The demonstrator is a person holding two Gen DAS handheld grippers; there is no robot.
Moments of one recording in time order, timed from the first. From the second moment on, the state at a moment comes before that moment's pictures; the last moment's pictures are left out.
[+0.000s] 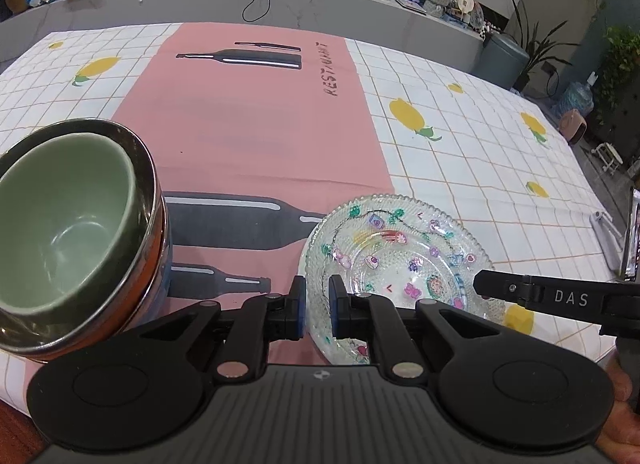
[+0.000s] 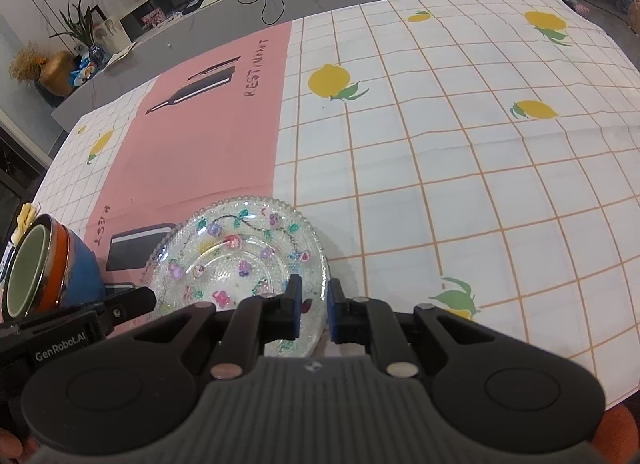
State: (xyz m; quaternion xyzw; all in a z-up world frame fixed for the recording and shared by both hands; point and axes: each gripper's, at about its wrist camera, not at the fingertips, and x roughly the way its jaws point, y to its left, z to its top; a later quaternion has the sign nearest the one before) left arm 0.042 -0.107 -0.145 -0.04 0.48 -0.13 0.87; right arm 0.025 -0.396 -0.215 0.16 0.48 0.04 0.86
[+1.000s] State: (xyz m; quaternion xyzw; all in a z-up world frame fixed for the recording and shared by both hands) left arm 0.026 -0.083 -0.077 -0.06 0.47 -0.18 0.86; right arm 0.014 -0.369 -0.176 0.16 0.49 0.04 0.86
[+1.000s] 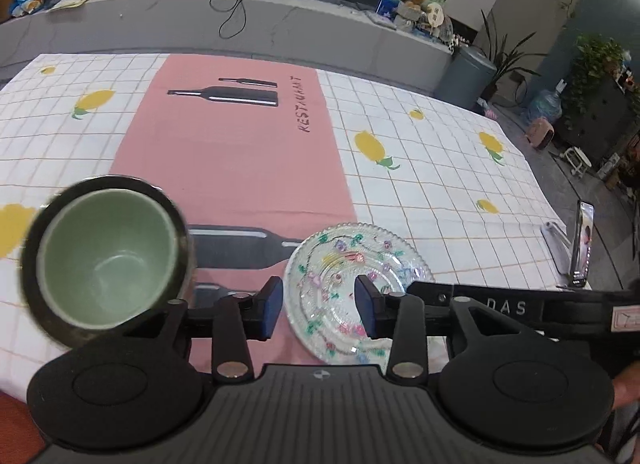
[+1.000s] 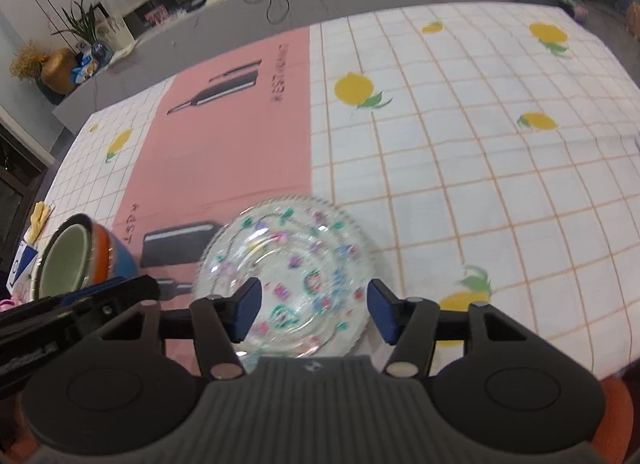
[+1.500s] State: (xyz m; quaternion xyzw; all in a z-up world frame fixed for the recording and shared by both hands) left arm 0.036 0.040 -0.029 -0.14 0.43 -0.08 0.89; right arm 0.031 -0.289 -0.136 0.22 0.50 0.15 0.82
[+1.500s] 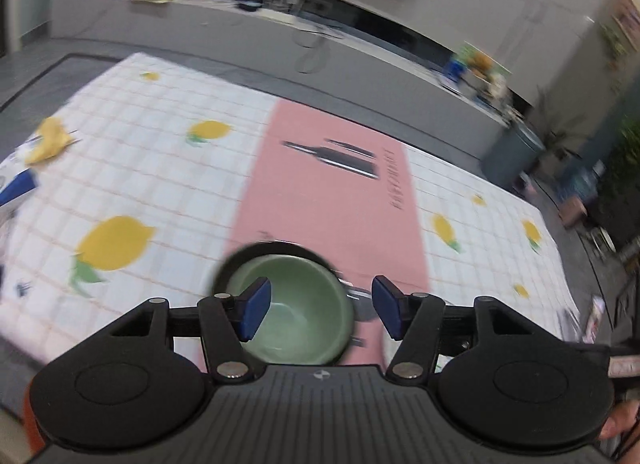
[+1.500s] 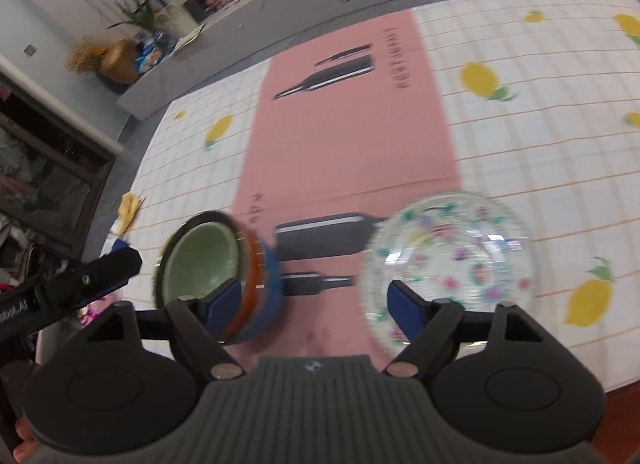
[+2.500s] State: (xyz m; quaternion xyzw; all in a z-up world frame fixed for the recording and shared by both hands) left arm 0.058 0.112 -0.141 -0.34 0.50 -0.04 0.79; right arm 0.086 -0.214 -0.220 0.32 0.59 0.16 0.72
